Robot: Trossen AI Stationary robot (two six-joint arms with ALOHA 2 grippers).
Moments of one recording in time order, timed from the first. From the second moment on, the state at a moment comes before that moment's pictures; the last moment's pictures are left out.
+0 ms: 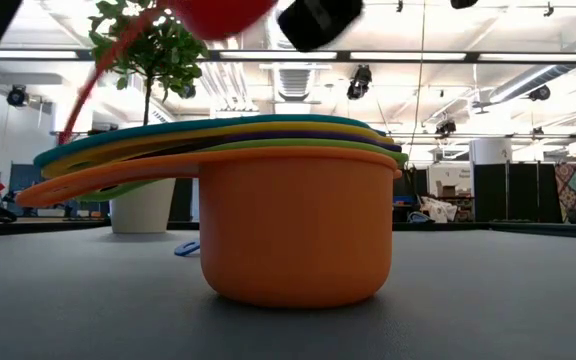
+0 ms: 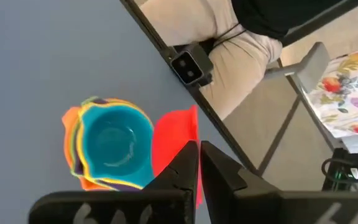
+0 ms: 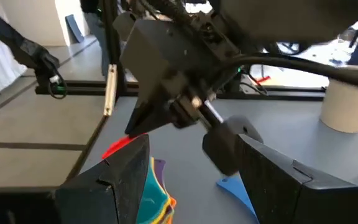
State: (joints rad) left arm -0.22 2.15 2.03 -1.14 0.71 0.29; right arm 0.64 1.30 0.76 0.35 0.56 0.12
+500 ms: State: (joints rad) left arm -0.17 2.27 2.14 -1.23 0.69 0.41; right arm 0.69 1.27 0.76 0.23 0.63 0.16
